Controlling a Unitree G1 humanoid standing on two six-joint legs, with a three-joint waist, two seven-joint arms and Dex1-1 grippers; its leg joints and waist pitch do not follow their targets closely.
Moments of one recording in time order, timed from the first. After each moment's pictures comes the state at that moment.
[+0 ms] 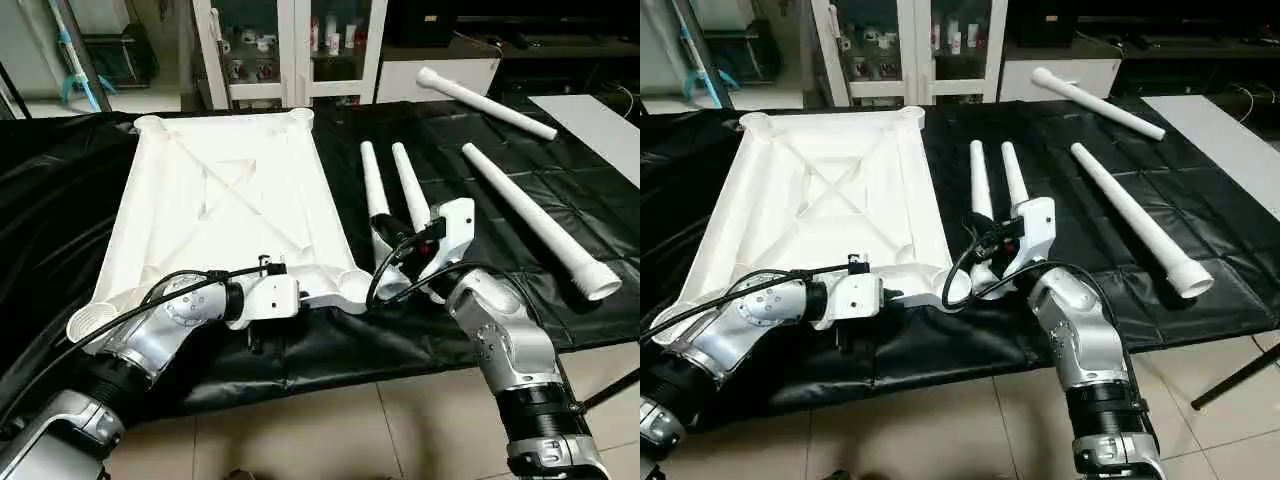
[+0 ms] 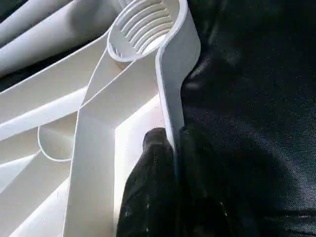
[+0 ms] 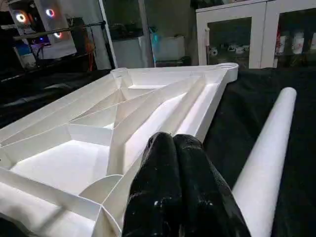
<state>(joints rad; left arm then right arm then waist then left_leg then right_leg) -0.52 0.51 -0.47 0.54 0.17 -0.32 -0.84 -0.40 -0.13 -0.03 0.29 0.32 0.22 0.55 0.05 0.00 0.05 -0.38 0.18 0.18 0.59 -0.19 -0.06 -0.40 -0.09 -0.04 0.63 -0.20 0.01</state>
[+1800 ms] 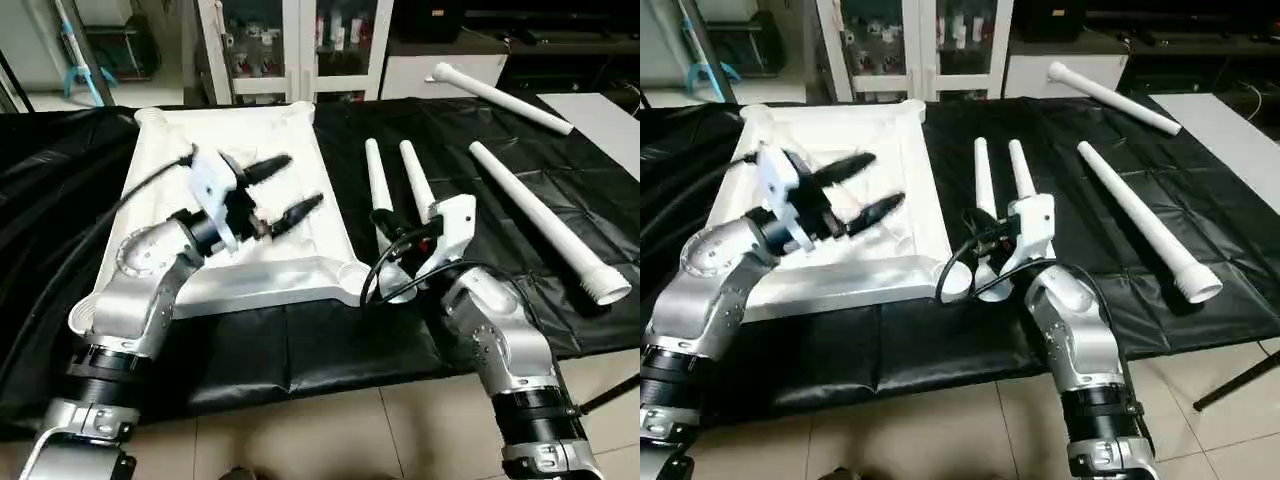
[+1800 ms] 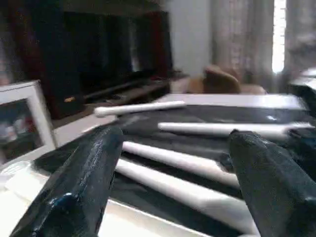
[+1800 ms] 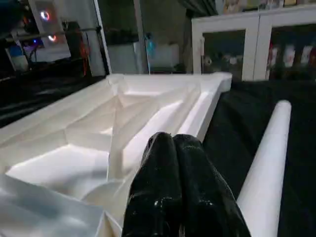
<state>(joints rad) -0.50 0.36 -0.04 0.17 -0.37 0.06 -0.69 -0.38 -0.11 -0.03 0.22 0.29 0.19 0.50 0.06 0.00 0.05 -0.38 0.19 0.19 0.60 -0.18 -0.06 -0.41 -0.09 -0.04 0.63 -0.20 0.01</state>
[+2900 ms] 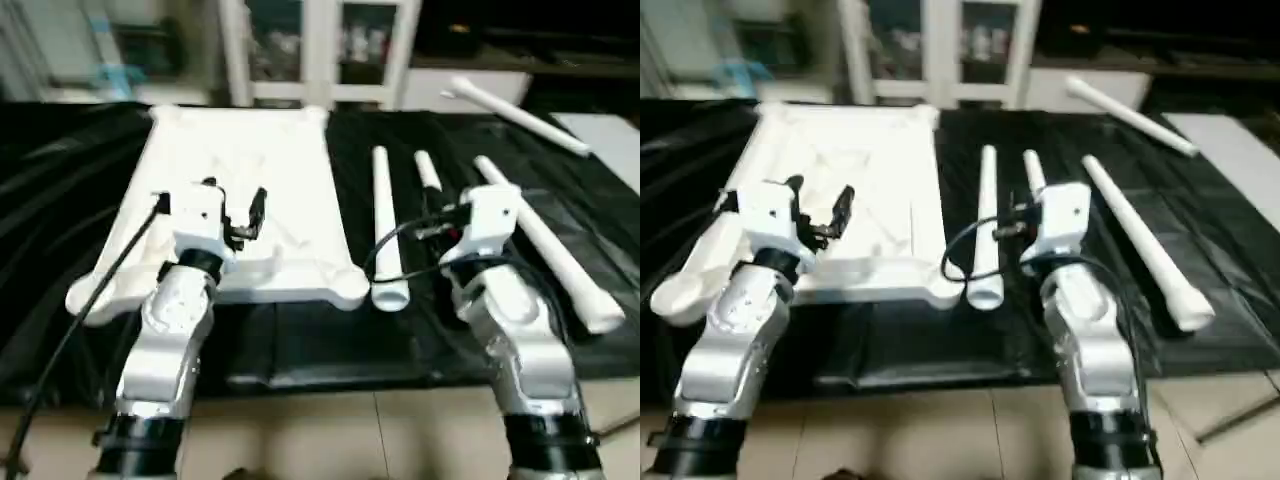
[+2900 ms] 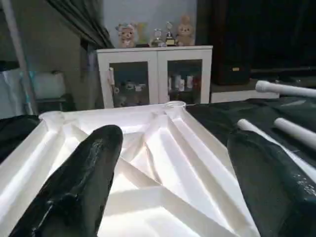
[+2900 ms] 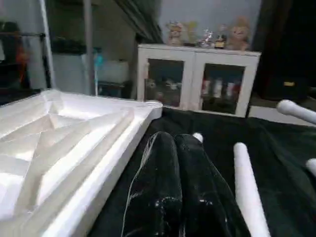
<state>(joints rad) -0.28 0.13 -0.03 -0.03 -0.06 0.15 -0.08 -0.31 -0.11 -0.07 0.01 0.15 0.23 0.20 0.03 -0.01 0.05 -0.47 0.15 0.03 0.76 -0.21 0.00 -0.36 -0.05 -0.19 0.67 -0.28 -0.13</state>
